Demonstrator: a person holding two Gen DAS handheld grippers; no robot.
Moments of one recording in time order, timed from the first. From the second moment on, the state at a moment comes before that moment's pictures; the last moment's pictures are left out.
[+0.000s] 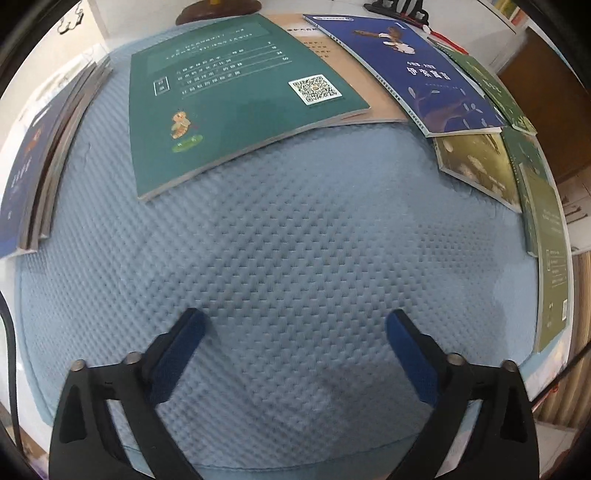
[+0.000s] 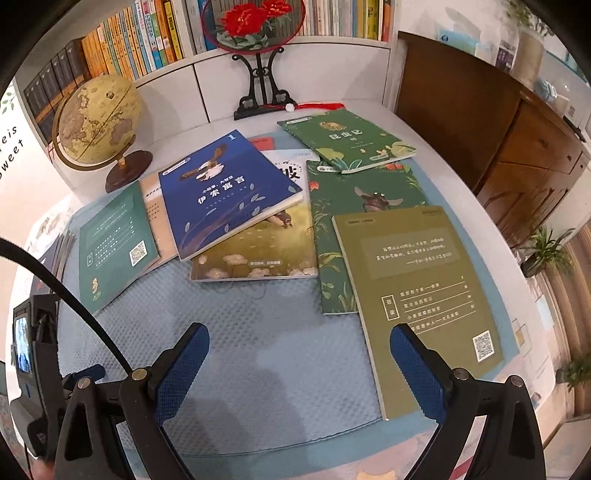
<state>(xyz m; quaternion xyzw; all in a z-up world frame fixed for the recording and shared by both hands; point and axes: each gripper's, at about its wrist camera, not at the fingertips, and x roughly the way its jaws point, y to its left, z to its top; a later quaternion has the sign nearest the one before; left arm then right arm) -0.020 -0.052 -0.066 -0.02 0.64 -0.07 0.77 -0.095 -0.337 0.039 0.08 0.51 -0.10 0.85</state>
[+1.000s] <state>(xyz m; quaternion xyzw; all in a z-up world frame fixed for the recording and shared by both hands) -0.011 -0.062 0.070 0.01 0.48 -0.06 0.88 -0.081 -0.328 0.120 0.06 0.44 -0.05 0.89</state>
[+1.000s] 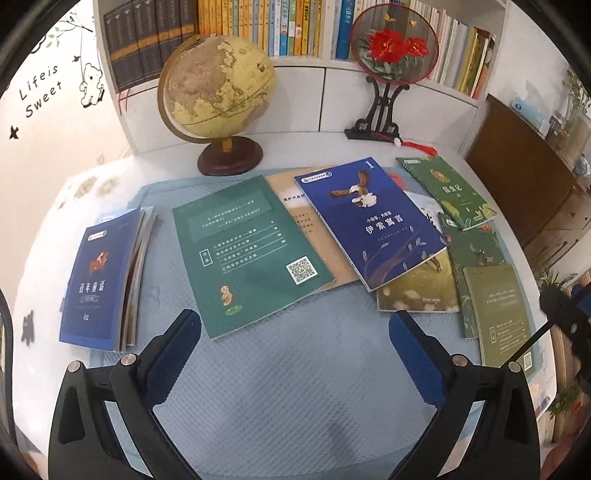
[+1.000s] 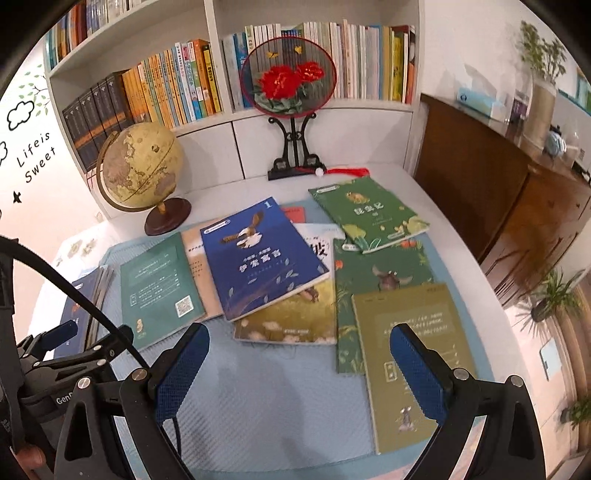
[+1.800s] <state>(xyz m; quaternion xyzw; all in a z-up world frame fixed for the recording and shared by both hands) 0.114 -0.123 -0.005 -0.05 0.55 -0.10 0.83 0.058 -0.385 0.041 0.02 0.50 0.04 0.86</state>
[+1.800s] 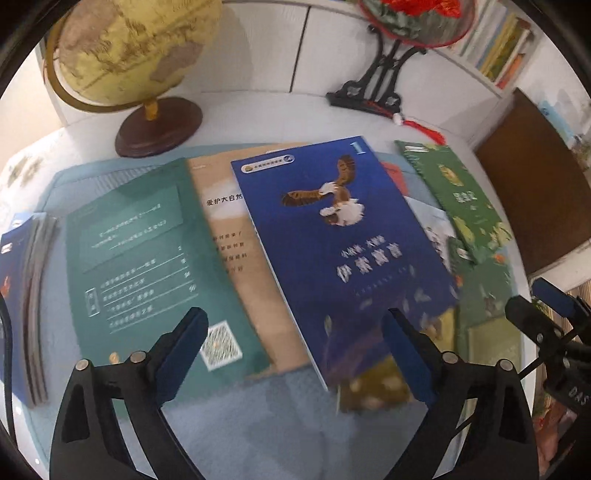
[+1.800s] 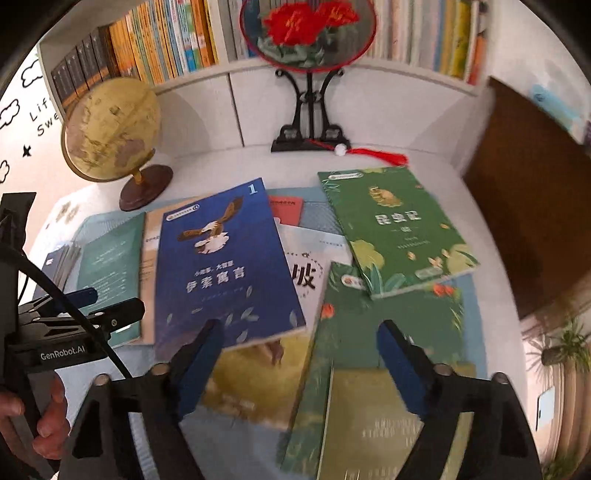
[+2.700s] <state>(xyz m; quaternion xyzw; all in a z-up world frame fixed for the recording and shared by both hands) 0.087 -0.121 -0.043 -0.12 0.59 -0.17 0.78 0.066 -0.351 -0.042 0.03 0.60 0.15 0.79</state>
